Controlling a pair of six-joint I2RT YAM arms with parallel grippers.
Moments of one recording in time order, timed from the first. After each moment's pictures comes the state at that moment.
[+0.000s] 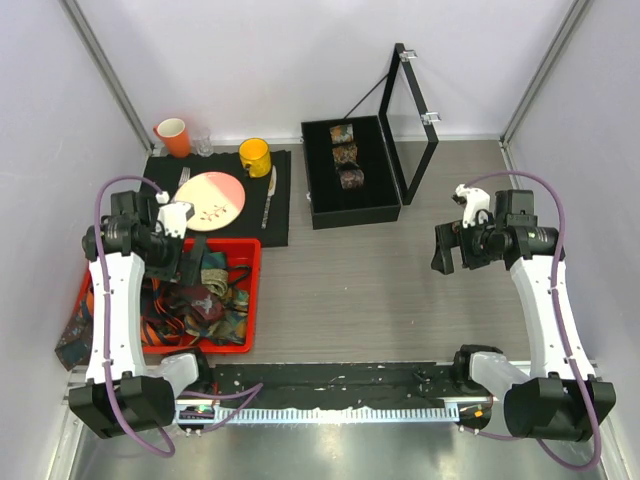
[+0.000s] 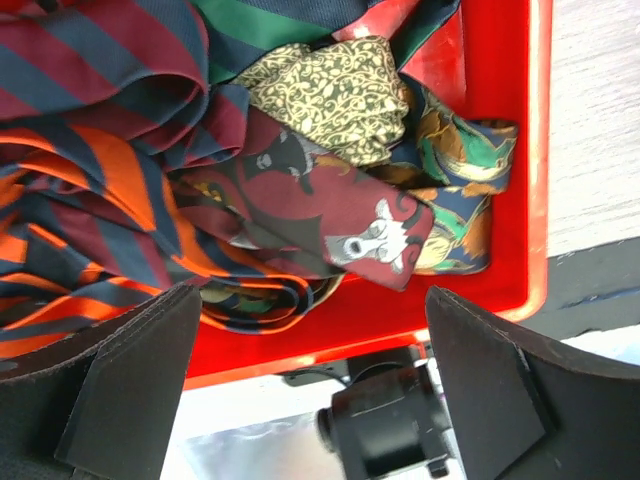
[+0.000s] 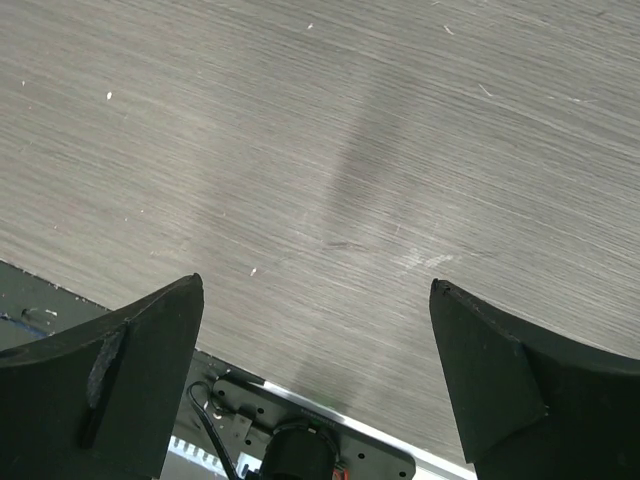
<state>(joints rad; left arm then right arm) 0.20 1.09 1.22 -1.32 0.21 0.38 -0.09 1.04 1.06 -1.02 -0.38 -0.29</state>
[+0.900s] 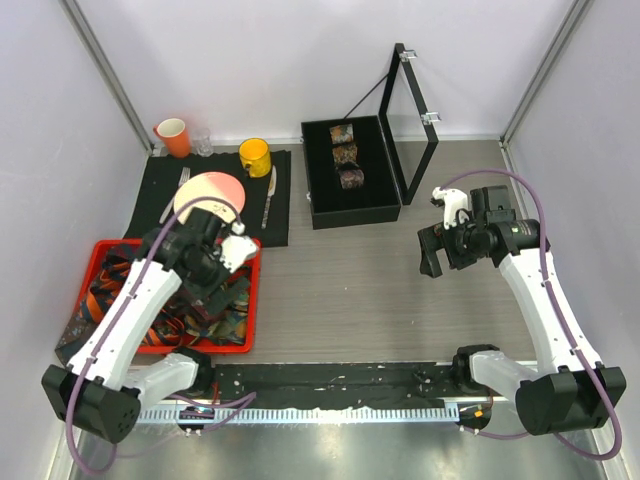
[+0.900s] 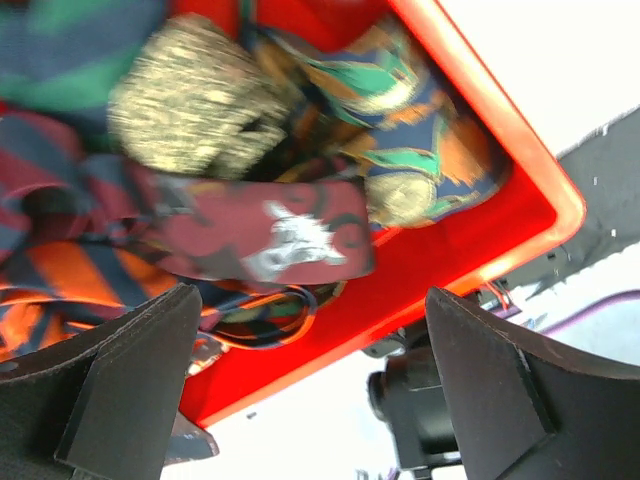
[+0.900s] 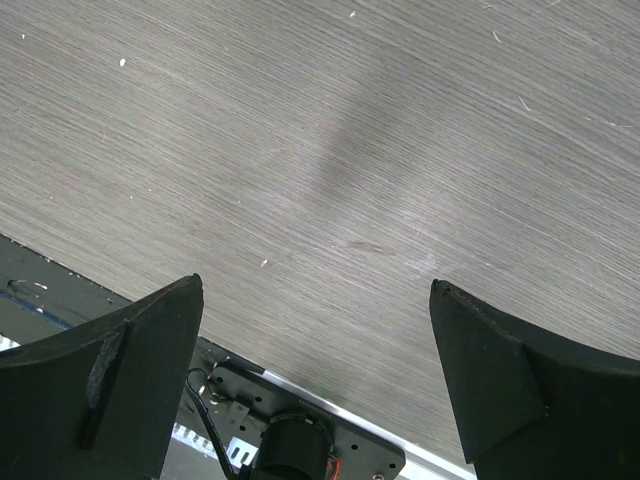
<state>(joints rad) -0.33 1.07 1.11 -1.34 0.02 0.48 0.09 1.08 1.09 -1.04 -0.29 -0.26</state>
